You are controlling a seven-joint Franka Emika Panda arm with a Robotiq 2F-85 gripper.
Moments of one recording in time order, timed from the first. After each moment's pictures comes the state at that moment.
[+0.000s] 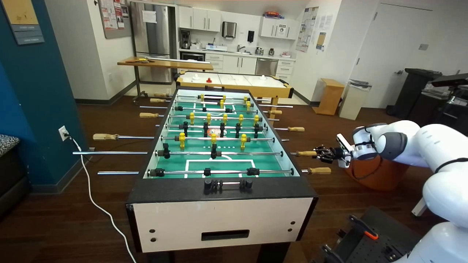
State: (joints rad) arm -1.00 1.47 -0.07 -0.84 1.26 1.32 0.56
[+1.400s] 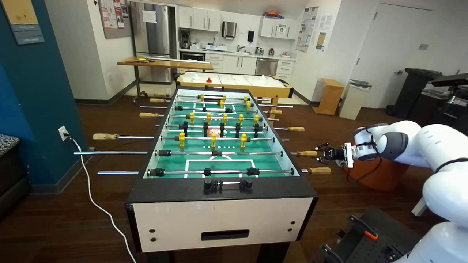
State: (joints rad) arm -1.01 1.47 -0.06 -0.85 1.27 1.32 -0.23
